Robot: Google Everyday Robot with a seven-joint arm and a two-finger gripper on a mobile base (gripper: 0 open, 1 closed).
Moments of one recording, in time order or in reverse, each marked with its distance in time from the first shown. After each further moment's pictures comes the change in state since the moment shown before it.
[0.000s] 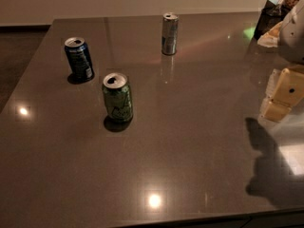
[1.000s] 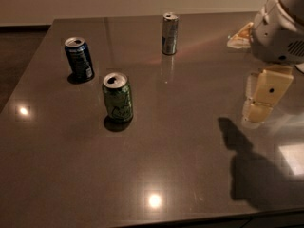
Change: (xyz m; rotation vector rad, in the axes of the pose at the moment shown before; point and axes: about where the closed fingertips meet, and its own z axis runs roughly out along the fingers) arm -0.040 0.015 0.006 -0.074 -0.049 -0.161
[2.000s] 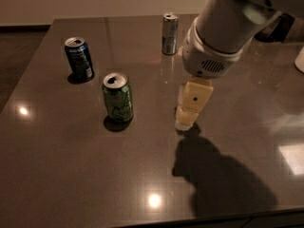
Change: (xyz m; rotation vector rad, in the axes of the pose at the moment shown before) arm -0.093 -0.011 0.067 0.022 -0.056 0.003
